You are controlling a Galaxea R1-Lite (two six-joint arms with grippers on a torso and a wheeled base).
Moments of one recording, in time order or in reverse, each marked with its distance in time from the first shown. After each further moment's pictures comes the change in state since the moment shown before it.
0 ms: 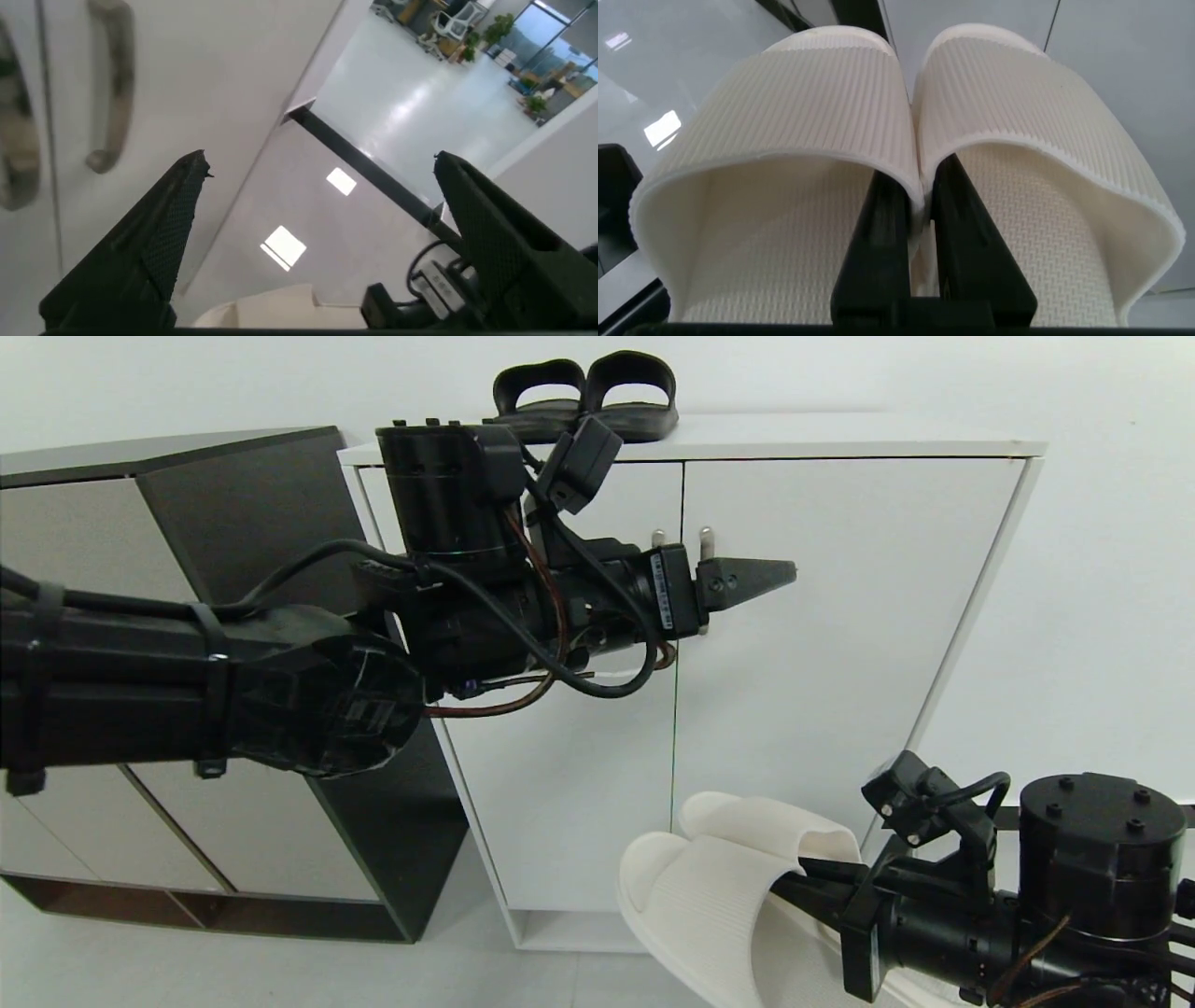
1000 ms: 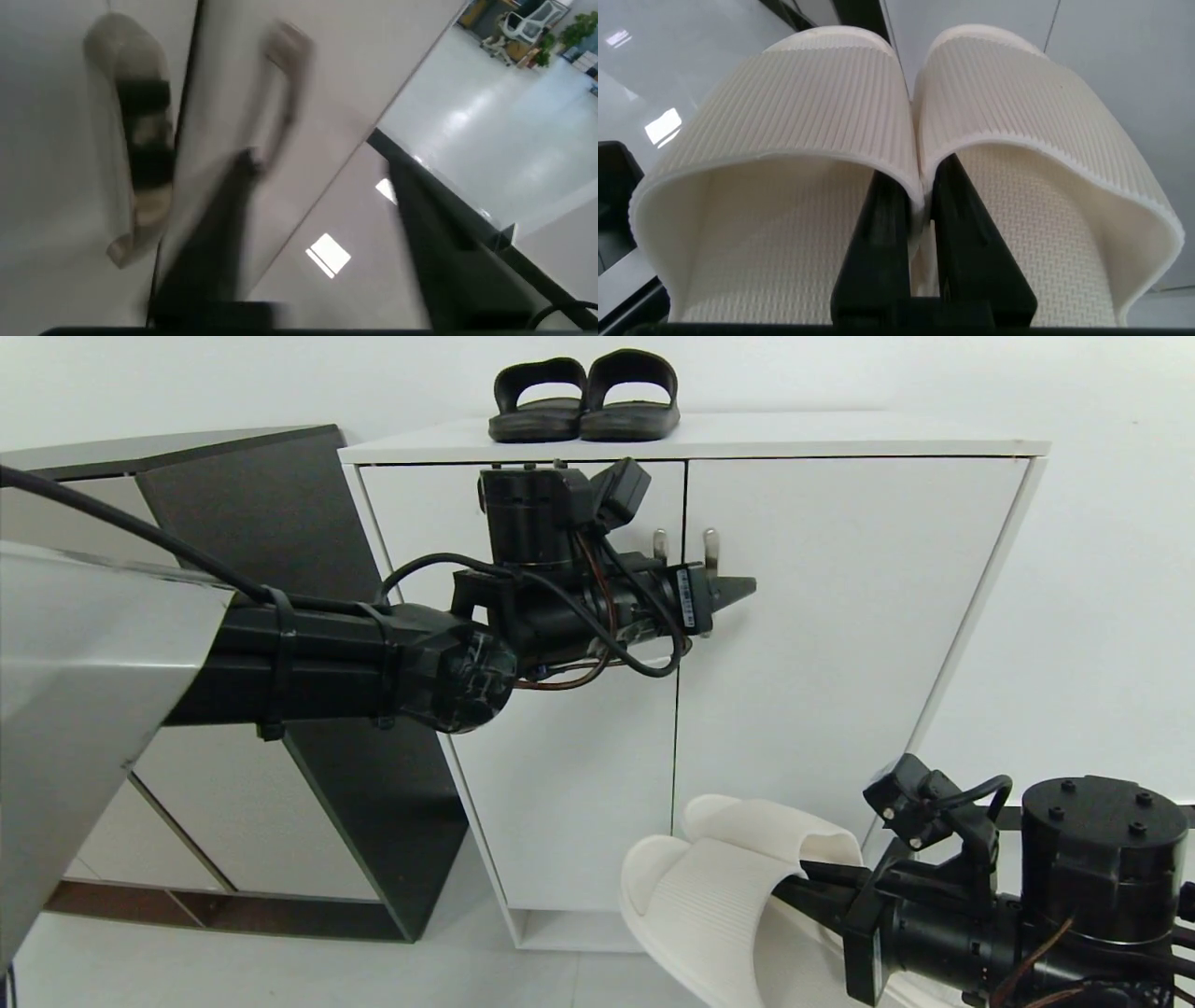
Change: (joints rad) left arm 0.019 0.194 -0.224 0.068 0.090 0.076; right arm 0.000 -0.003 0.007 0.000 0.002 -0.001
